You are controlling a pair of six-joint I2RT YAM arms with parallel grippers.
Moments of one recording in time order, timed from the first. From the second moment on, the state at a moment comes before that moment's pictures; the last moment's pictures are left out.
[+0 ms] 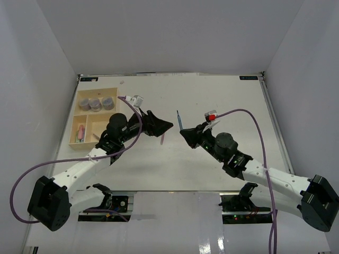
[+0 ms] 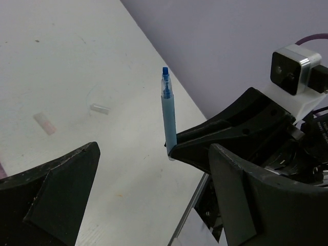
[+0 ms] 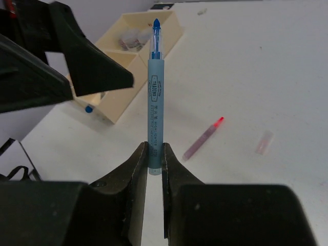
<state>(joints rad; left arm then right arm) -0.53 1.08 0.64 0.41 0.44 -0.68 0.90 0.98 0.47 0.46 0.14 0.41</state>
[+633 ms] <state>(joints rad) -0.72 1.28 0.65 0.72 0.29 -0.69 0.90 0.98 0.43 0.64 0.01 0.45</state>
